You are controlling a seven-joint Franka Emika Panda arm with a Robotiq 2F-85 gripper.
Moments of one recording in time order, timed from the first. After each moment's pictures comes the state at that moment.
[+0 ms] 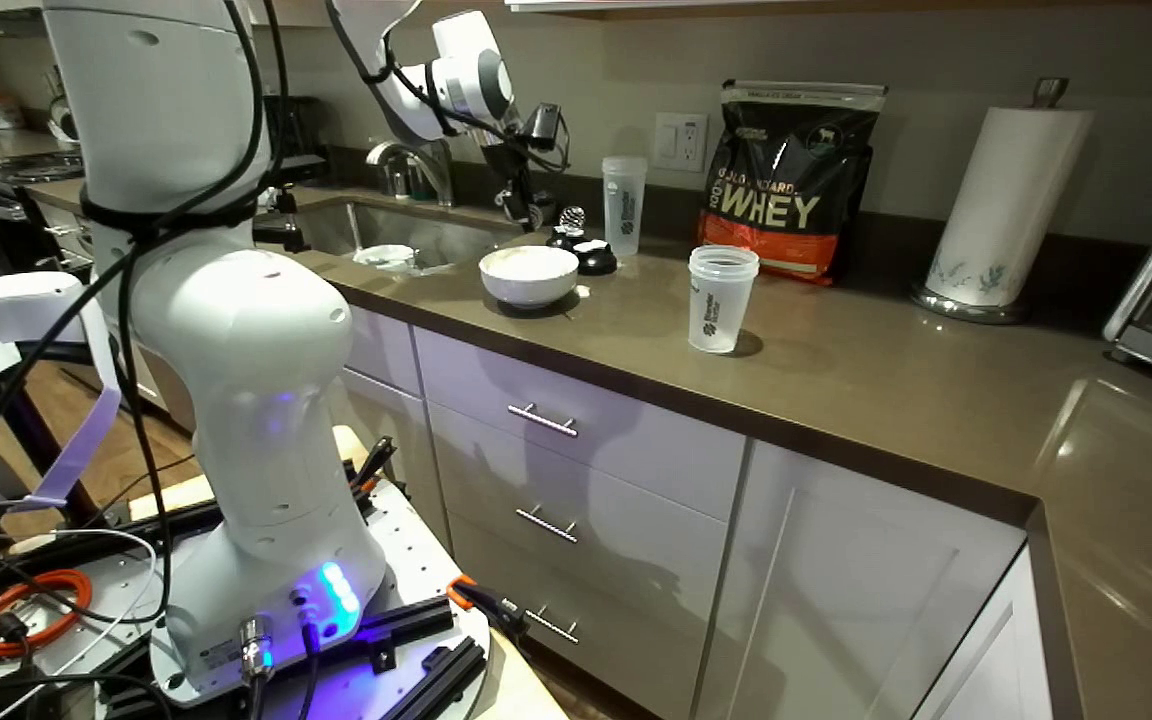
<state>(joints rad) 0.31 0.12 0.30 -2.10 -0.37 2.54 -1.48</state>
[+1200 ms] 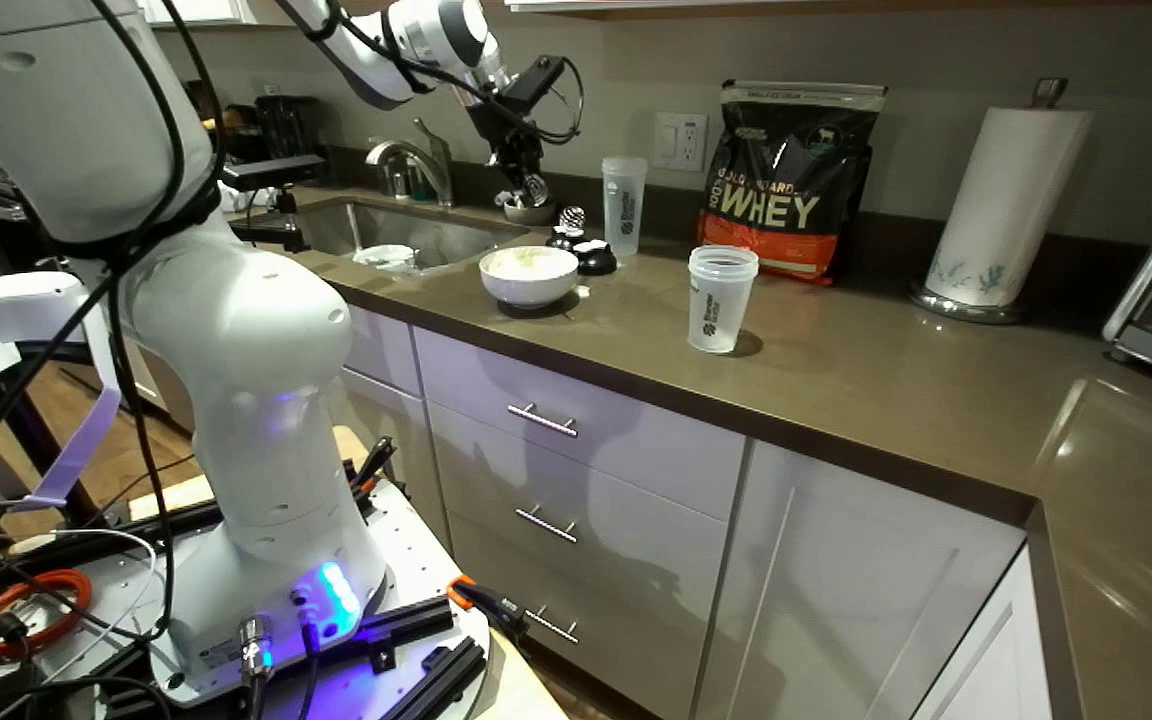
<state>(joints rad) 0.30 -0.22 0.26 -2.31 -0.35 2.44 -1.18</state>
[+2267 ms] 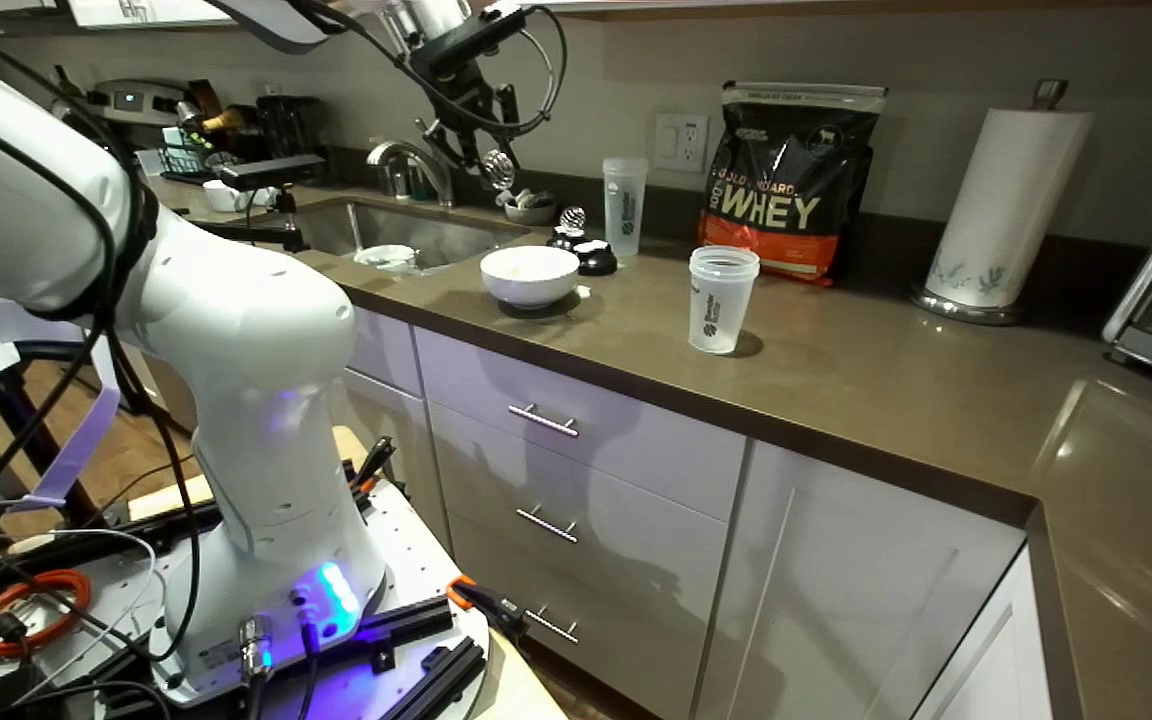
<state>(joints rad) 0.35 -0.69 0.18 -2.56 -0.22 2.19 -0.86</state>
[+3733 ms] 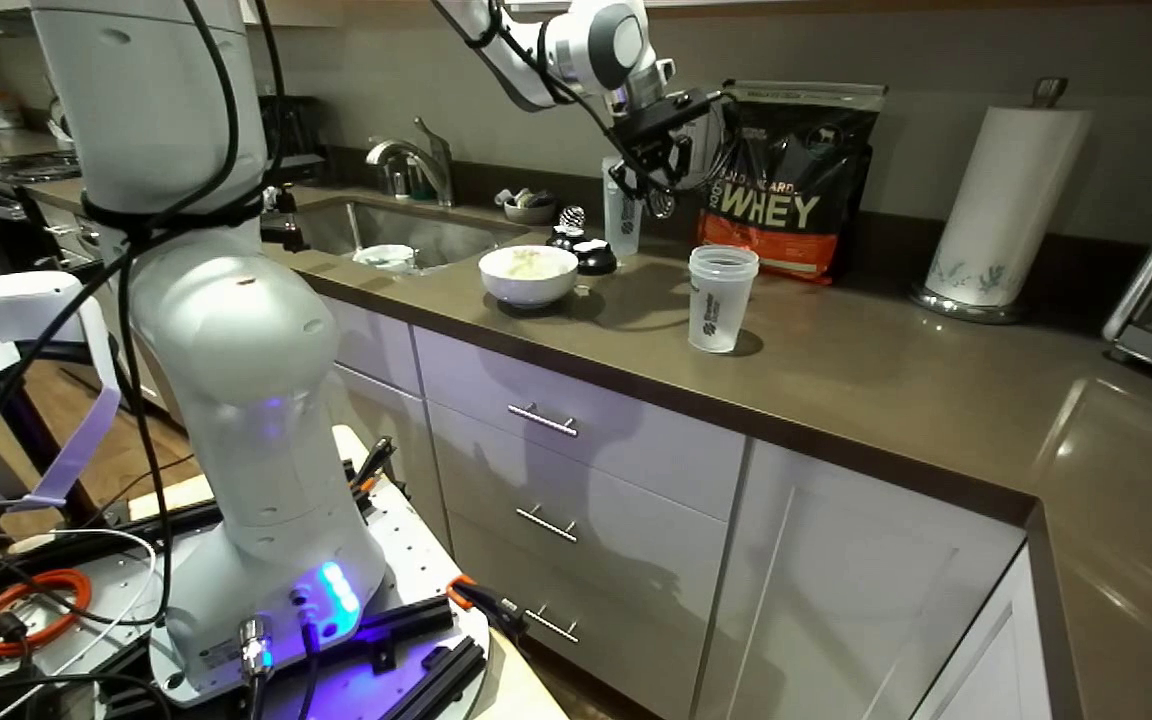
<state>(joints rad) 0.14 0.09 0.06 -2.01 -0.24 2.48 -0.70</state>
